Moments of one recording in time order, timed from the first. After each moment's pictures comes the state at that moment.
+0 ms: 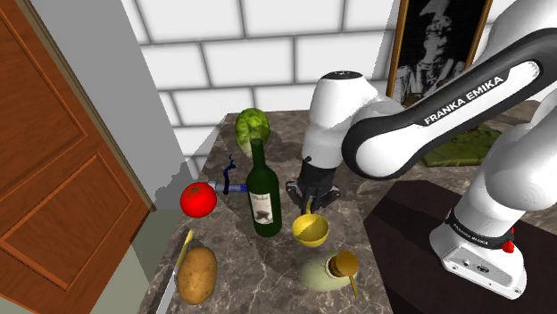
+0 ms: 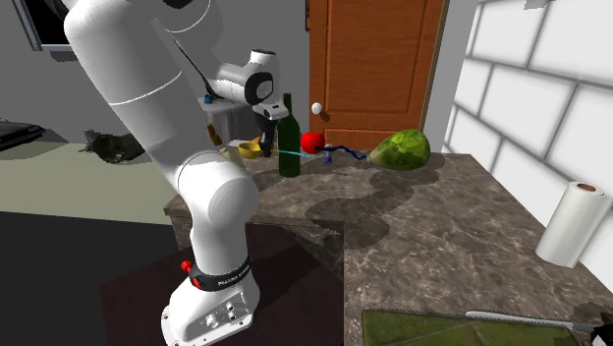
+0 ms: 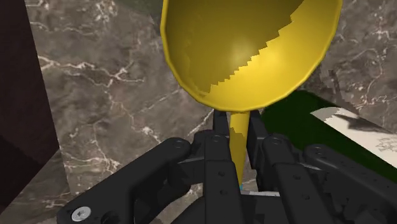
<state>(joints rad) 0.03 -0.34 0.75 -2.60 0.49 2.45 1.21</state>
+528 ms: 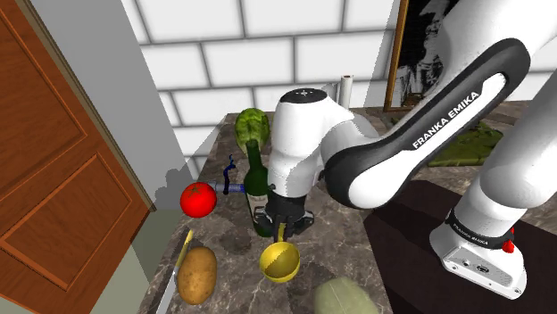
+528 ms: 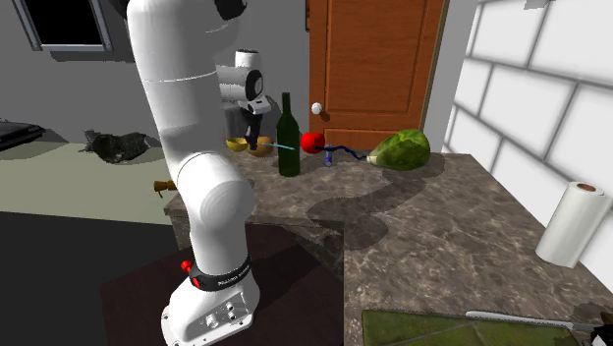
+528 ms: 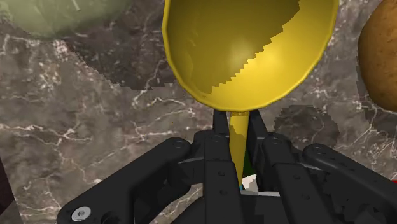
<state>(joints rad) -0.07 -0.06 0.98 -2.38 0.19 2.51 1.58</state>
